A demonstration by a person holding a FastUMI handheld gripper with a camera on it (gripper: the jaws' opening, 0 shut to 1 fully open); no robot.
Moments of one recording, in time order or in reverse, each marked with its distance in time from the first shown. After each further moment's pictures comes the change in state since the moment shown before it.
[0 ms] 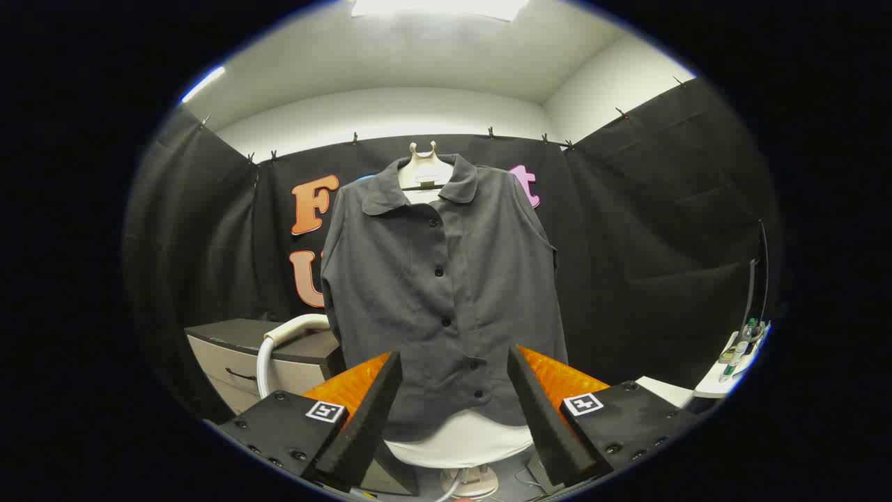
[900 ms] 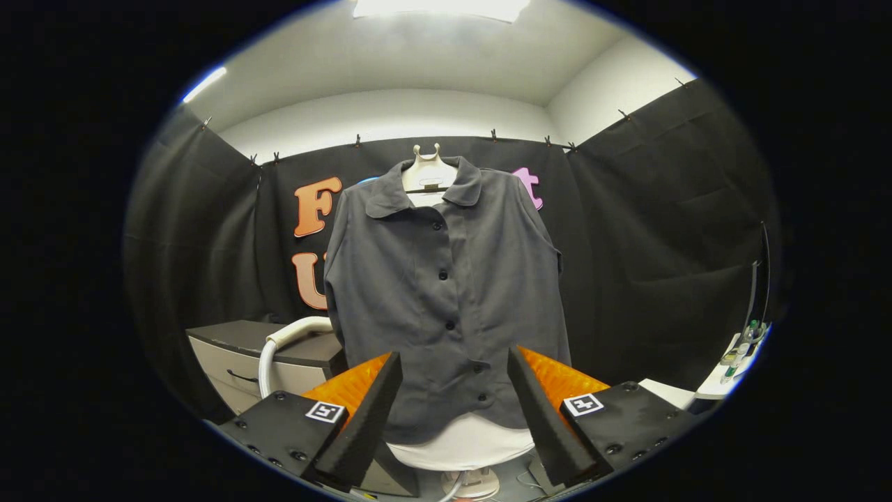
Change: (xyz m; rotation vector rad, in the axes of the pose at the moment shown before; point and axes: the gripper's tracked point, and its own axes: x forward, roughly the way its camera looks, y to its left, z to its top) arm 0.004 0.007 0.004 -0.006 -0.011 0.014
